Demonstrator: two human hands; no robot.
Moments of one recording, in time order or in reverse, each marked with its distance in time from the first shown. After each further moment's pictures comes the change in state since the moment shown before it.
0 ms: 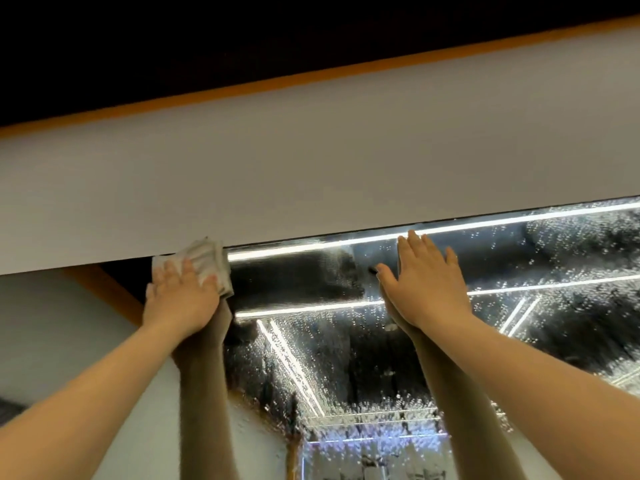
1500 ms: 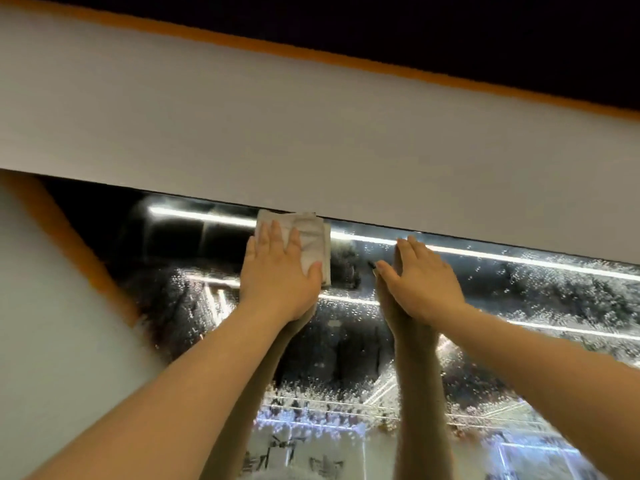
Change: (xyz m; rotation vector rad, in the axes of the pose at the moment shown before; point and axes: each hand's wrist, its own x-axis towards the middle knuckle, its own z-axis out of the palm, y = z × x) left_hand -0.064 0.100 0.030 -0.028 0.069 0.367; right_hand 0.004 0.003 -0.013 -0.111 -0.044 -0.052
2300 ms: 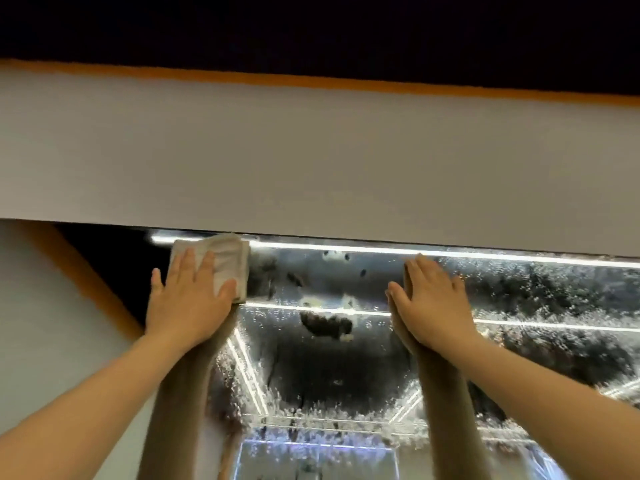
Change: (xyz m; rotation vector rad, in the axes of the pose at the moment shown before) left_hand -0.008 0.020 0.003 0.039 0.032 -0.262; right_hand -0.013 0.131 -0.004 0.050 0.052 0.005
